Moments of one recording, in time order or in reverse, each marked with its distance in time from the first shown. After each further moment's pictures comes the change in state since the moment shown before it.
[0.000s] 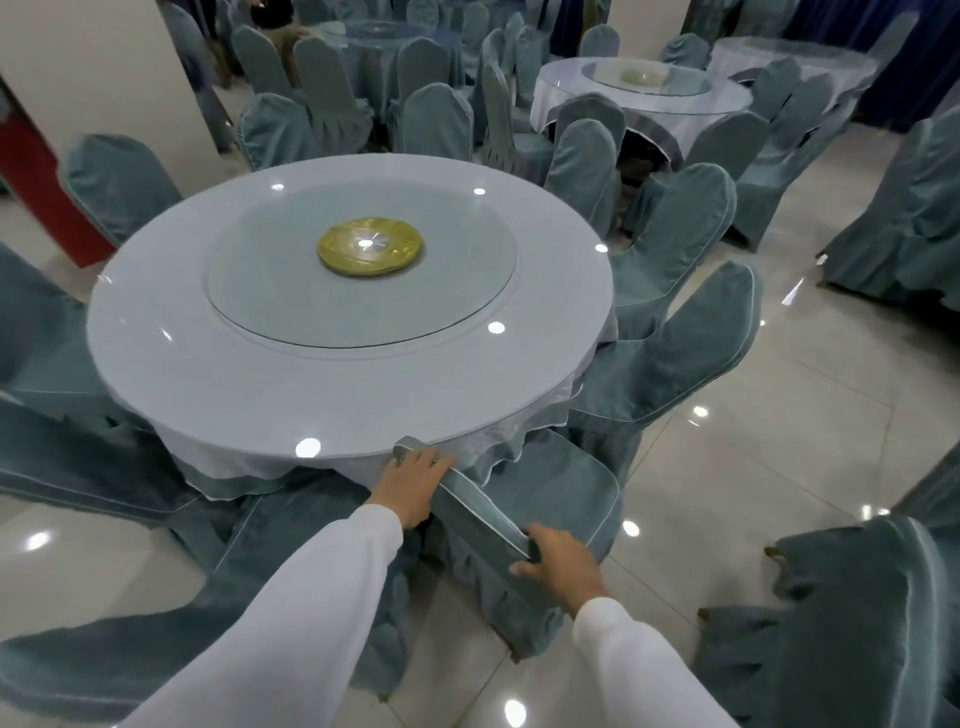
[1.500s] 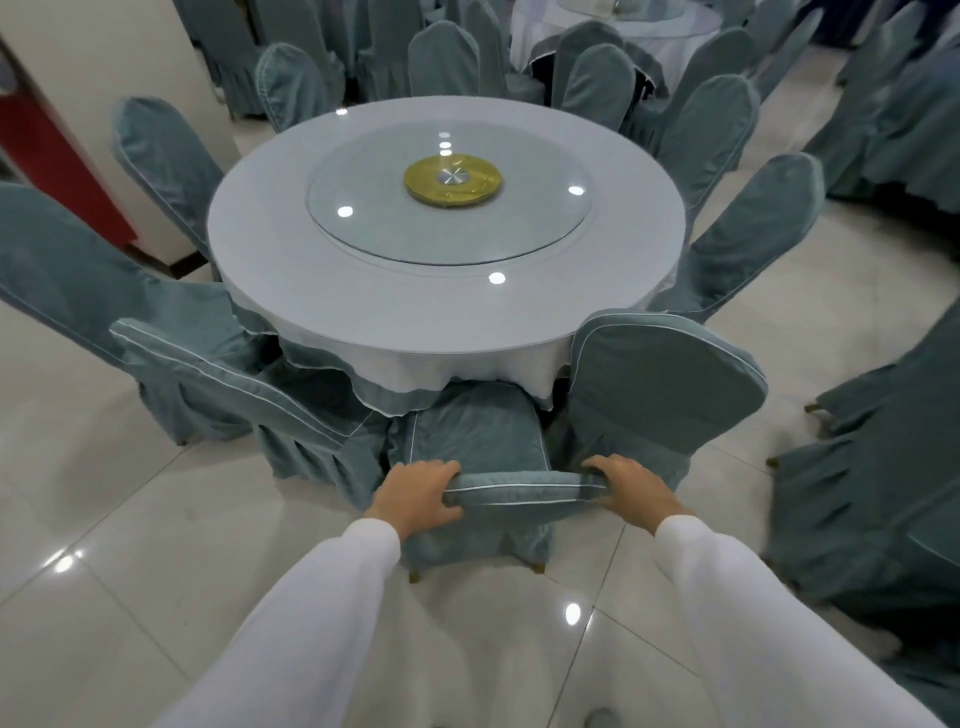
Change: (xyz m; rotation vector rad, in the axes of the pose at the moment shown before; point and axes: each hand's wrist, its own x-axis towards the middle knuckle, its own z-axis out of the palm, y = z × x) left_hand -0.362 -0.347 0.075 0.007 0.075 0.200; right_hand -0.114 -0.329 0.234 -0.177 0.097 0.142
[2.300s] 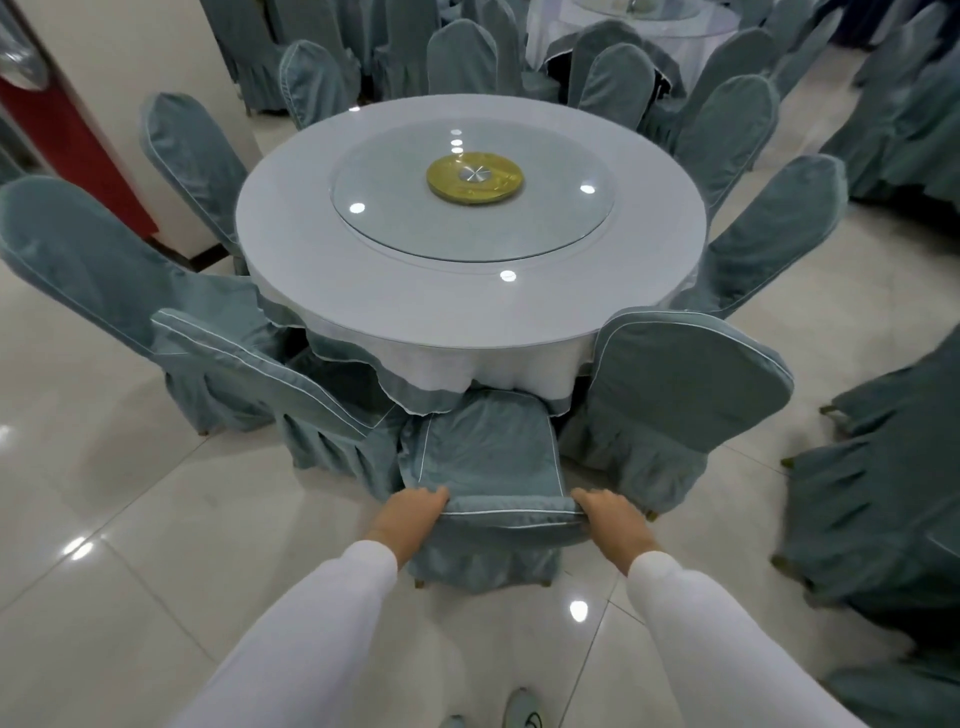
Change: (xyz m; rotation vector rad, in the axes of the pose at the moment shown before) left_hand -0.063 -0.035 0.013 0.131 -0.174 -0.098; right_hand -0.029 -0.081 0.055 -0.113 0.026 -0.031
